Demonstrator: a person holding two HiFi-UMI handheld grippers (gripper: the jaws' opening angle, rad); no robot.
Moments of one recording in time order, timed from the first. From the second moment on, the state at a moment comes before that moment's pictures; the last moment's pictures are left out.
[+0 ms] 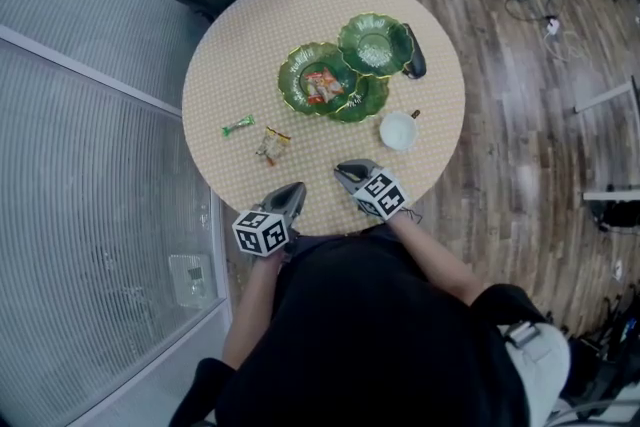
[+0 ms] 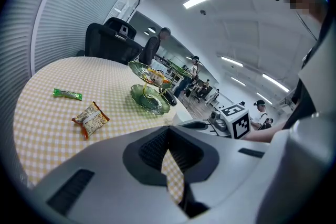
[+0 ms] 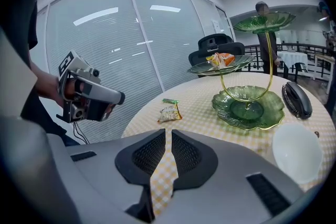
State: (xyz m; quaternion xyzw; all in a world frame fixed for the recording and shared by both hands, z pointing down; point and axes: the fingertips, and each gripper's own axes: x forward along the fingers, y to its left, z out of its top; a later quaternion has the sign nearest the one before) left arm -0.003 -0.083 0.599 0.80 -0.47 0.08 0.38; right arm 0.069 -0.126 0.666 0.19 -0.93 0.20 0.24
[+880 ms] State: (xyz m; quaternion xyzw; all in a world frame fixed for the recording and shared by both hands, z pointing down) left arm -0.011 -0.075 0.606 0.79 -0.47 0.08 0.38; right arm 0.052 -0.119 0.668 0.17 -0.93 0.21 0.24
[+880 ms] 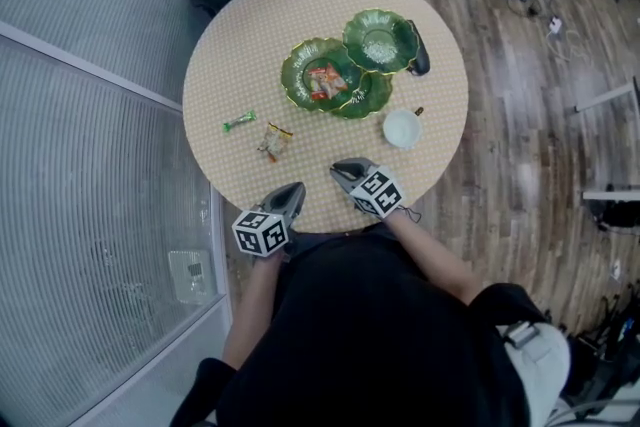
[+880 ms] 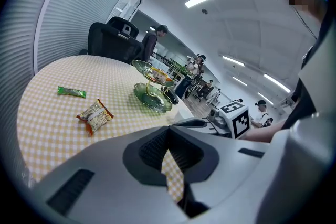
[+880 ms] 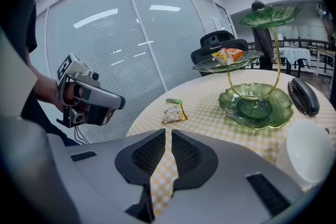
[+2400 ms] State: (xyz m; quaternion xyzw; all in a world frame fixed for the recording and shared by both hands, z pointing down) left arm -0.220 -0.048 0.648 0.80 -0.39 0.09 0.45; right arm -0.119 -0.149 0.727 0.26 -0.87 0.20 0.37
